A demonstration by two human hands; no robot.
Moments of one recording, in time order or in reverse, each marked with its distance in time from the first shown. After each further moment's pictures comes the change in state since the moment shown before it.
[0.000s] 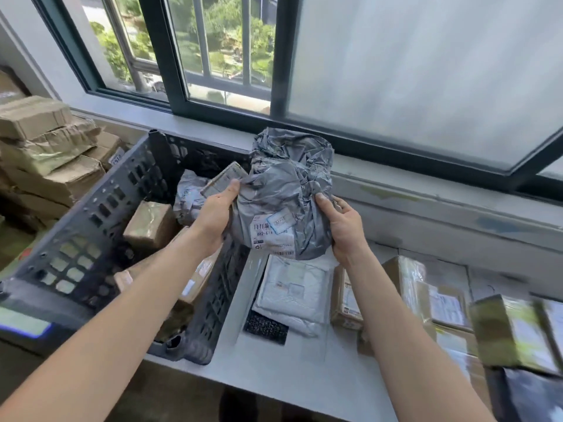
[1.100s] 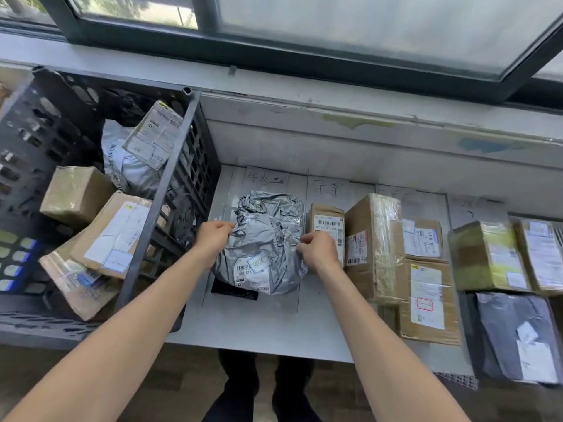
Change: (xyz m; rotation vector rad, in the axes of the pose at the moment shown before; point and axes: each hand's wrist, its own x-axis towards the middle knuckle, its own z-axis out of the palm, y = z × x) left_hand 0.034 -0.185 0.050 0.609 0.150 -0.318; right_hand -0.008 0.136 -0.130 -1.070 0.141 0.327
